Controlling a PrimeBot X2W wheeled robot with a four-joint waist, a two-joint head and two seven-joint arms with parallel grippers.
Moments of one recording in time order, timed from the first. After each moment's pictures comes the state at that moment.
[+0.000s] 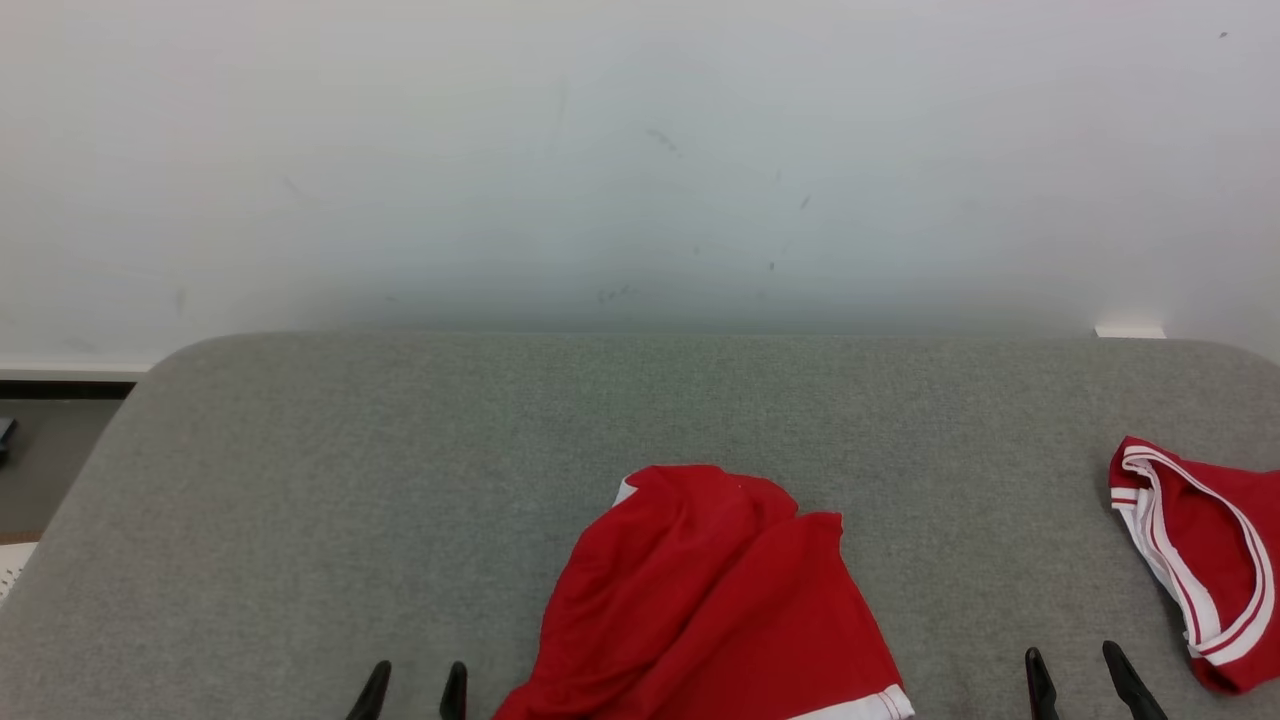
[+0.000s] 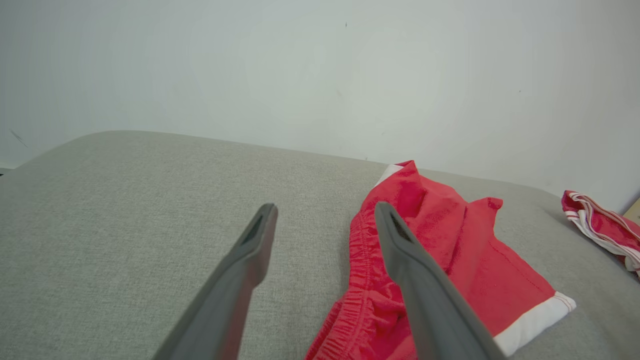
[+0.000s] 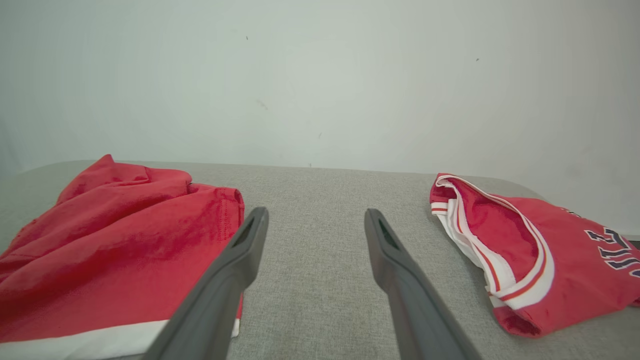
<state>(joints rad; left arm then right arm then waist) 0.17 0.08 -0.13 0.07 -0.23 -0.04 -0.26 0.14 -0.05 0.00 0.17 0.15 0.13 -0.26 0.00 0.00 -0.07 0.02</state>
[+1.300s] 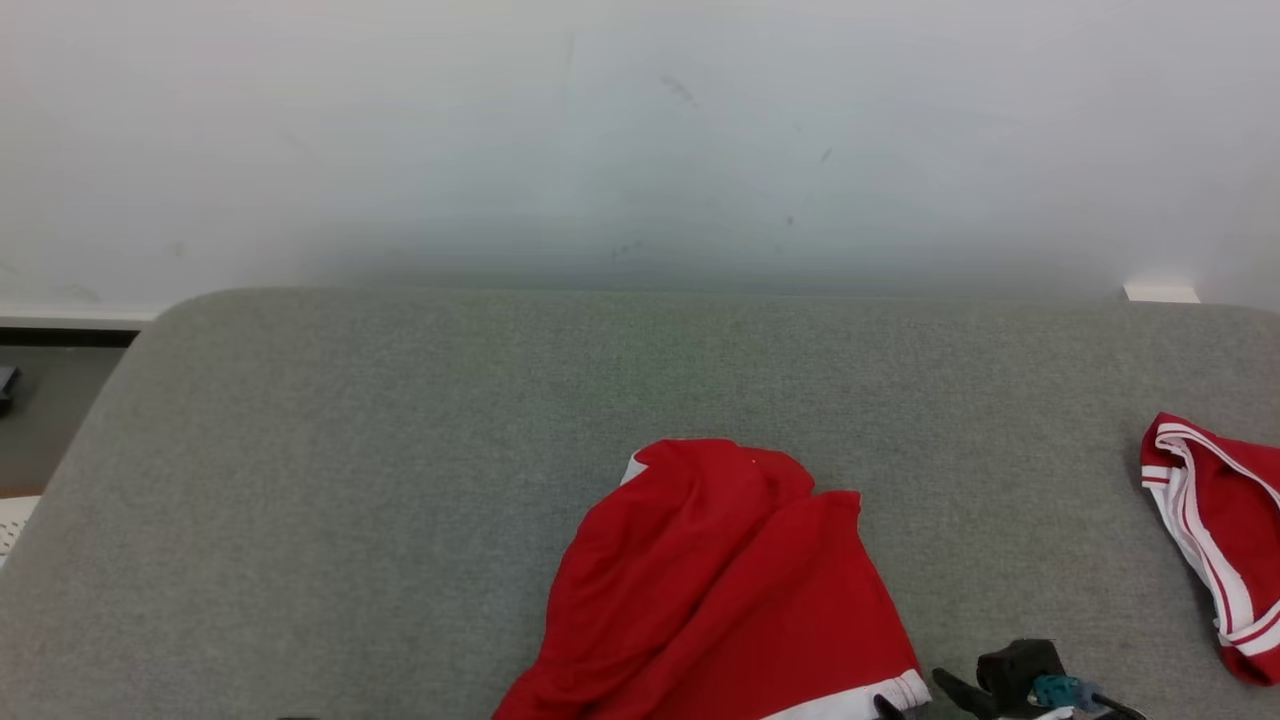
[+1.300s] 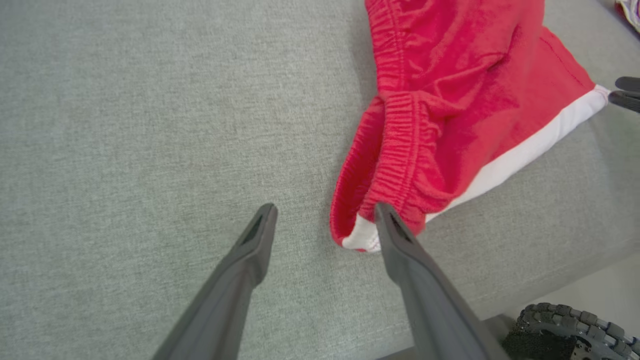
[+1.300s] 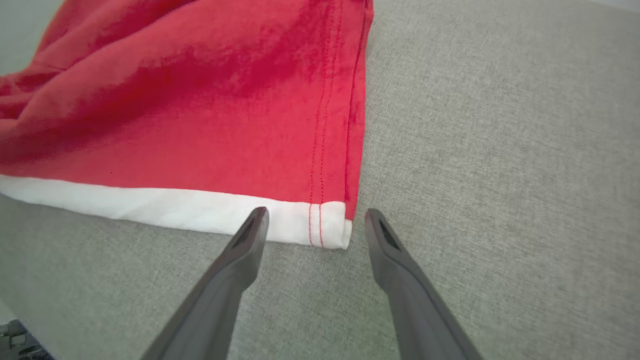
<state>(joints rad) 0.17 0.32 -0.22 0.02 -0.38 -0.13 0.30 -0.13 -0.23 0.45 0.38 0.43 0.13 0.20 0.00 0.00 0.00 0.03</state>
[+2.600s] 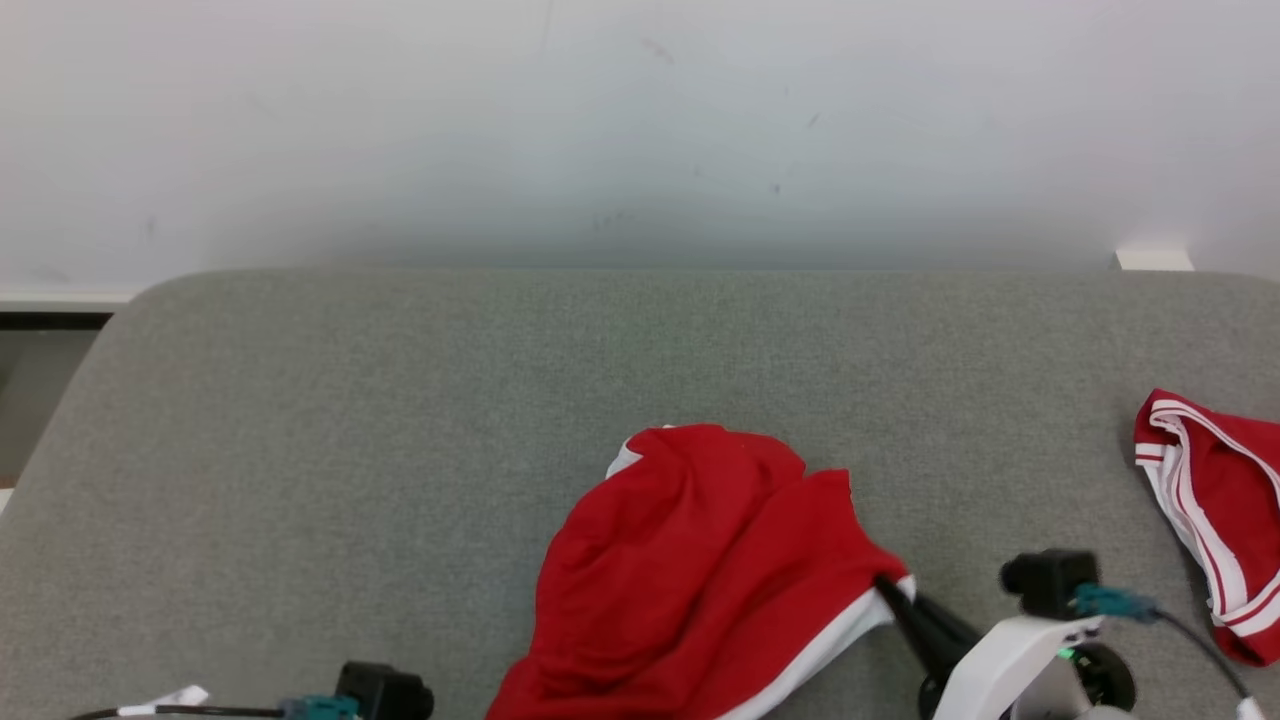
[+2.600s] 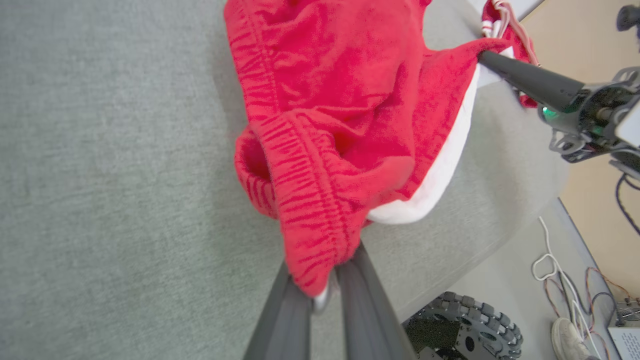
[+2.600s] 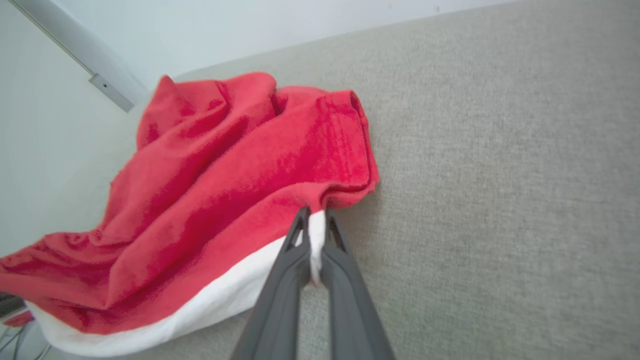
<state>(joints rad) -0.01 0.43 -0.53 0.07 -0.72 -0.13 0.25 -0.29 -0.20 0.54 0.47 0.77 0.13 0.12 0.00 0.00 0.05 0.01</state>
